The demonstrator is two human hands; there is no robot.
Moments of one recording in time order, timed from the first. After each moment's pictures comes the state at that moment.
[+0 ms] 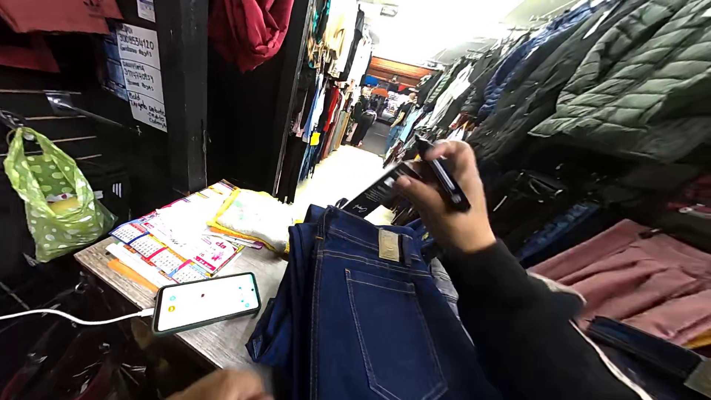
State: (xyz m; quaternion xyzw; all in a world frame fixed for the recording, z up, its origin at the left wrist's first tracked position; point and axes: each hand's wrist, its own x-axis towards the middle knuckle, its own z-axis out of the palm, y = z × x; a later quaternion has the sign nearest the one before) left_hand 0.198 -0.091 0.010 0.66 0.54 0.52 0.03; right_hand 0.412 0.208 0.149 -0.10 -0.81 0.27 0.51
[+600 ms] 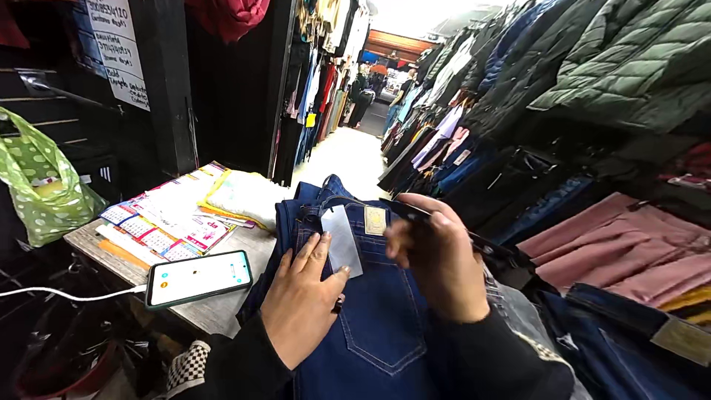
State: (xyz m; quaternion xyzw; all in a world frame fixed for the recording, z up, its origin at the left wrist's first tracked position) left_hand 0.254 0.031 0.002 0.76 0.54 0.35 -0.10; right_hand 0.442 0.123 0.078 -0.19 -0.72 0.42 0.52
